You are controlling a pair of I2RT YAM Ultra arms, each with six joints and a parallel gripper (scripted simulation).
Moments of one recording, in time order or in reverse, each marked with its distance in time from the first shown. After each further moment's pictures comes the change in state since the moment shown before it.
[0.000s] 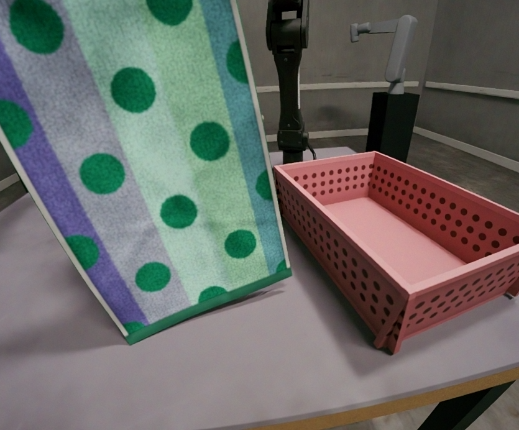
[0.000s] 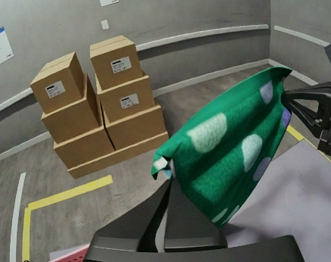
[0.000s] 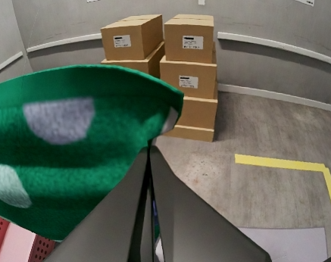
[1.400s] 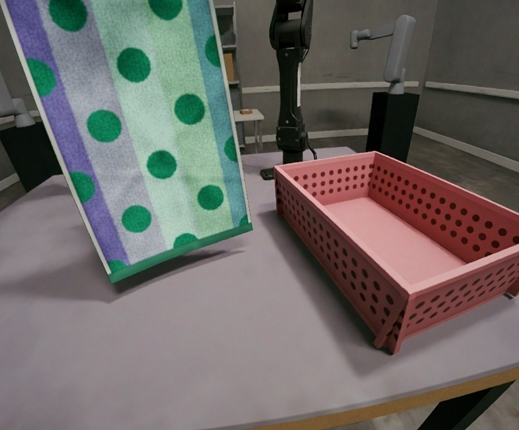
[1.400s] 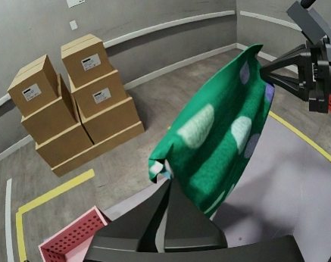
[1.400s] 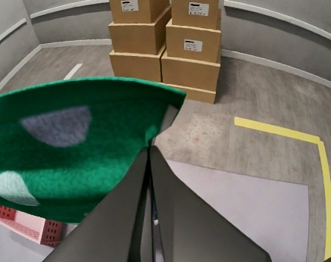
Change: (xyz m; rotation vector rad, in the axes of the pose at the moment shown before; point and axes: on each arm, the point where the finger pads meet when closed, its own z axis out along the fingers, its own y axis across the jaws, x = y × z) left arm 0.014 -0.060 -0.101 0.138 0.069 0.049; right arm -0.021 0.021 -0.110 -0.039 0.201 -0.001
